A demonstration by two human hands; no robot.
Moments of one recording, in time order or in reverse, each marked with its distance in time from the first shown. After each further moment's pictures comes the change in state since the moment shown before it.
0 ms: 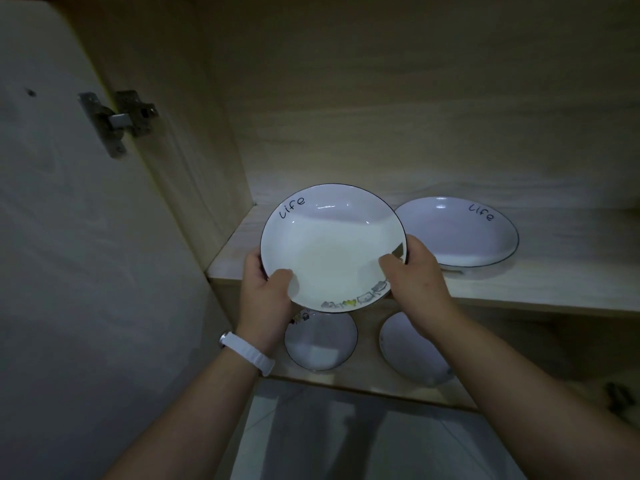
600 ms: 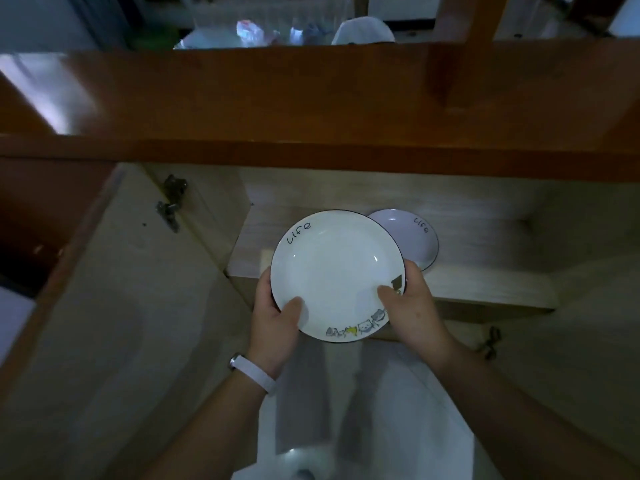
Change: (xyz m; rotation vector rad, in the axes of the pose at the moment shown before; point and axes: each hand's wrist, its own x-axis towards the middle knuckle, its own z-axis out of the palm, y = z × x) left_hand -0.075 0.176 0.014 0.038 -0.109 -0.276; right_hand -0.069 -0.174 -0.077 -0.039 -0.043 0.322
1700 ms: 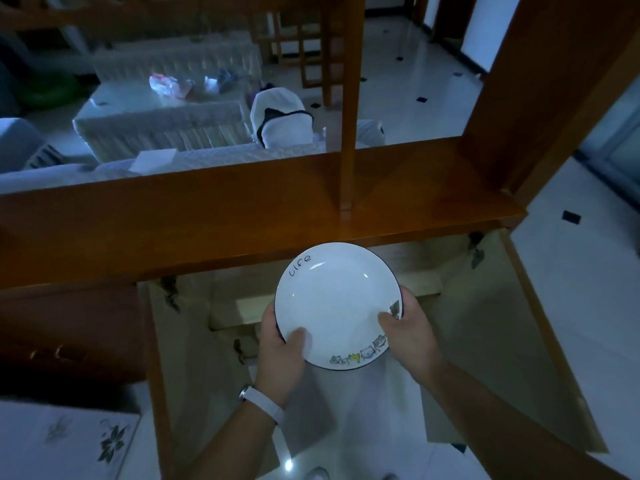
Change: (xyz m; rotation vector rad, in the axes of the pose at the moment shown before) left_hand -0.083 0.199 0.032 0.098 -0.255 -0.119; right_hand -0.135 -0.180 -0.075 0.011 0.231 0.165
